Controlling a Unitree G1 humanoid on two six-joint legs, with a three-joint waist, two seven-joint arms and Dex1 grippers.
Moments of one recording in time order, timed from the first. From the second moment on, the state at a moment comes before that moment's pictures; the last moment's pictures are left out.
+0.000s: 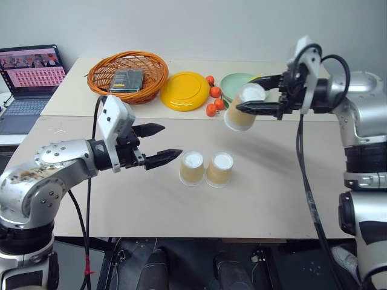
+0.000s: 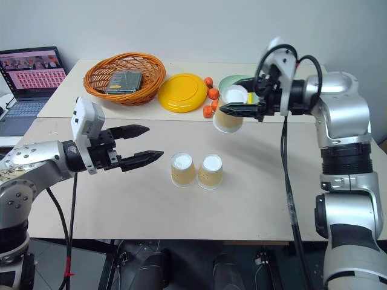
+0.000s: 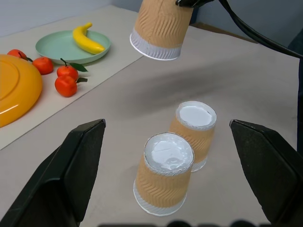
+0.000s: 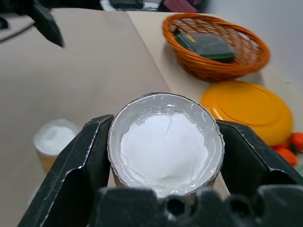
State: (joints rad) left arm -0.46 0.75 0.16 -0.53 -0.83 0.92 -0.66; right arm -1.12 -0.69 0.07 0.24 0.35 0.62 1.27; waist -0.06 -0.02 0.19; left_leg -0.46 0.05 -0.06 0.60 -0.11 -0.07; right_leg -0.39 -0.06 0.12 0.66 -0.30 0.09
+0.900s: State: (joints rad) left arm -0.50 0.74 0.11 -0.48 -0.78 0.87 -0.71; right arm -1.00 -0.64 0.19 -0.04 0.45 0.88 1.19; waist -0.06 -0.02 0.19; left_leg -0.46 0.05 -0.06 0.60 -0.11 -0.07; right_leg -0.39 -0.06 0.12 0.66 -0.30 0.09
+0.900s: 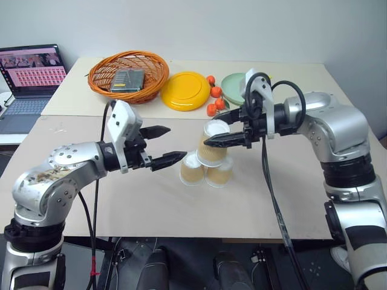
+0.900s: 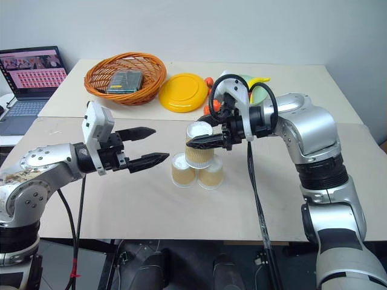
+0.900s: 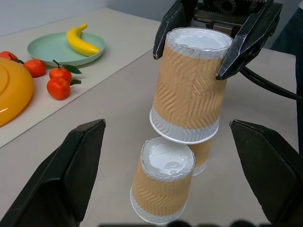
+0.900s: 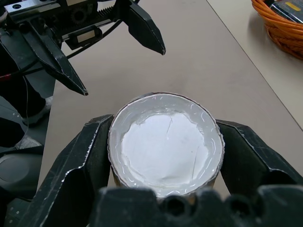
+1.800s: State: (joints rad) left arm -0.51 0.74 0.09 -0.47 -0.75 0.86 -0.72; right arm -0.97 -0.64 0.20 -0.06 0.46 0.86 1.20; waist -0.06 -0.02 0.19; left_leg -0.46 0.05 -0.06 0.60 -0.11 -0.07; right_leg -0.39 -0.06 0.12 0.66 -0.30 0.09
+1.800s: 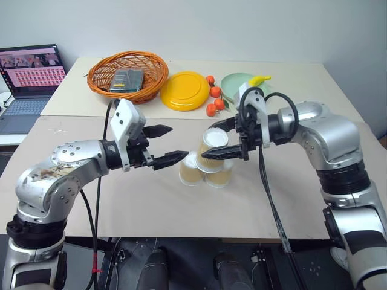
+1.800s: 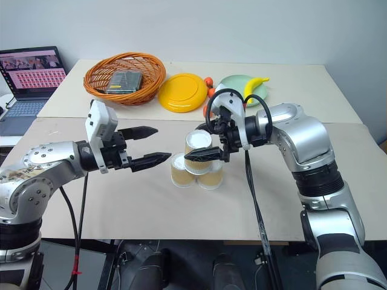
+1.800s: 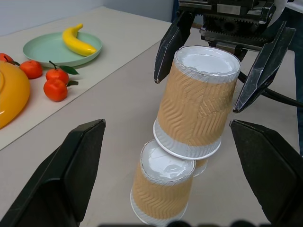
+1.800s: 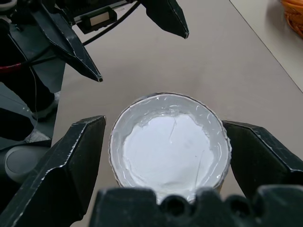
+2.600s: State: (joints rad) left arm -0.47 0.79 0.22 -0.48 -0.83 0.91 -0.70; right arm -0.67 -0.98 -0.13 0.11 0.41 0.55 1.27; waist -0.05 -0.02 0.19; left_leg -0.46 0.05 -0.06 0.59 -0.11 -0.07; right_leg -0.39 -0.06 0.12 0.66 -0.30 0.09
